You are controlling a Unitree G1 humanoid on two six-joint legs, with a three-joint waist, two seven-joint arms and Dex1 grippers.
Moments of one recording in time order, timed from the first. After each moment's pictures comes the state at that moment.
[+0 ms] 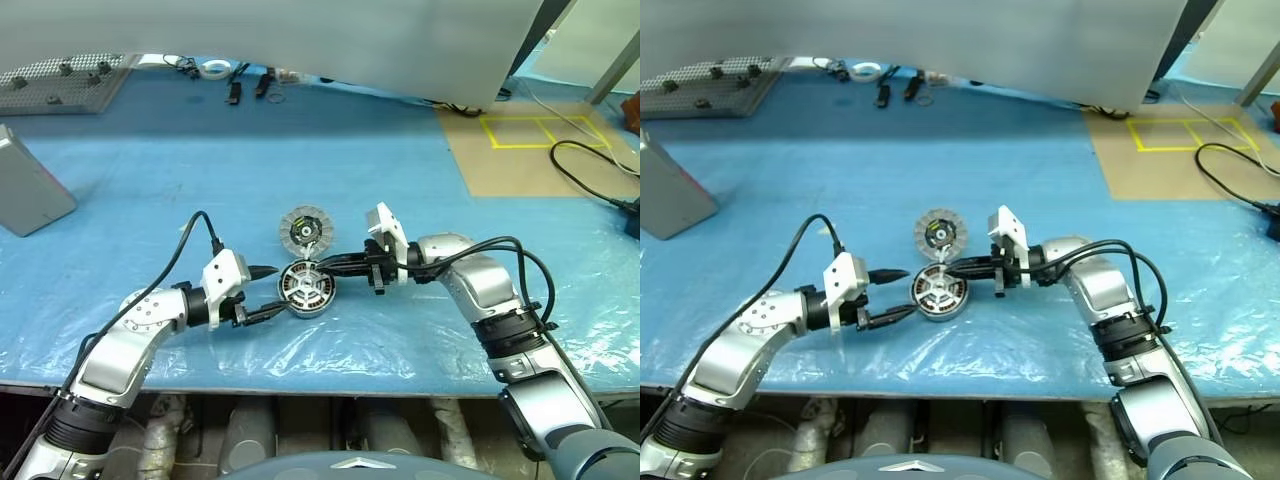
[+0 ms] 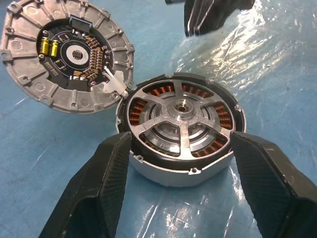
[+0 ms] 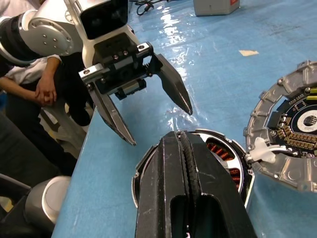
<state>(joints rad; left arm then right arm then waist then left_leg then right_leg) -0.10 0.59 -0.12 -0.24 -0.31 0.24 -0.94 -0.52 -0.46 0.23 0.06 0.37 0.47 1.25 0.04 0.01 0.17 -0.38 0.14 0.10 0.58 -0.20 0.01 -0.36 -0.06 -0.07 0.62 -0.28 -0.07</state>
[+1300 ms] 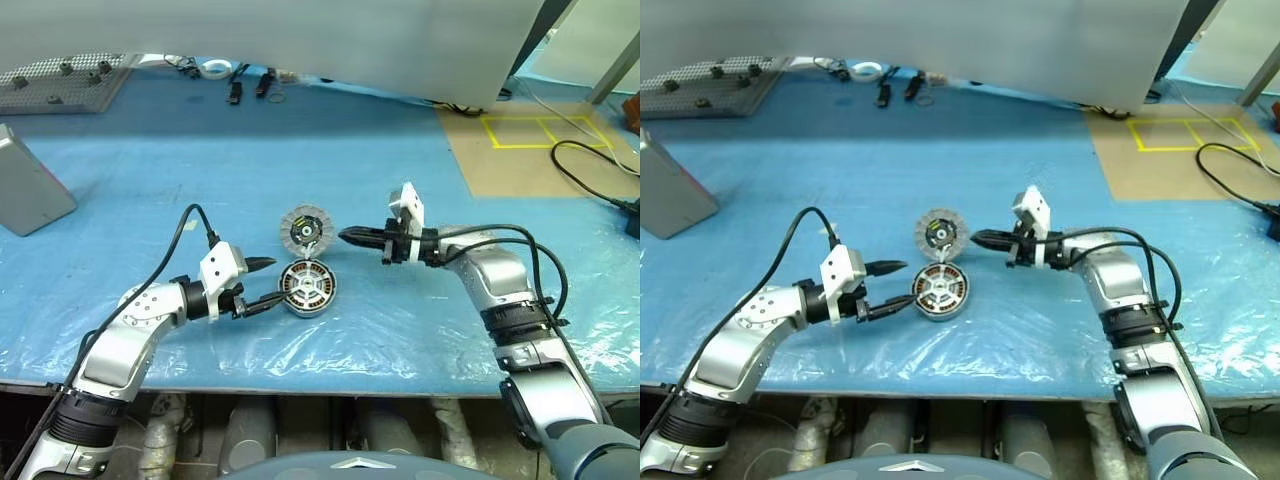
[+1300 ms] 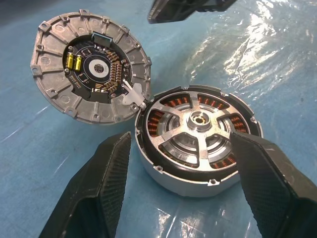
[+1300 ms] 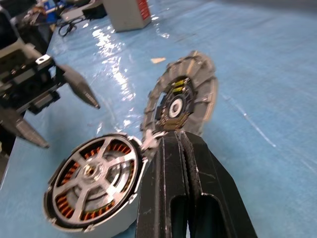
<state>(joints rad) -0.11 0.56 -0.09 -0.22 -0.32 0.23 -0.93 -0.62 -0.42 0.08 0.29 0.37 0.46 1.07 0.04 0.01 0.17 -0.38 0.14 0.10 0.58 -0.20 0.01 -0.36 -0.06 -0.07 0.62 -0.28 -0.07</state>
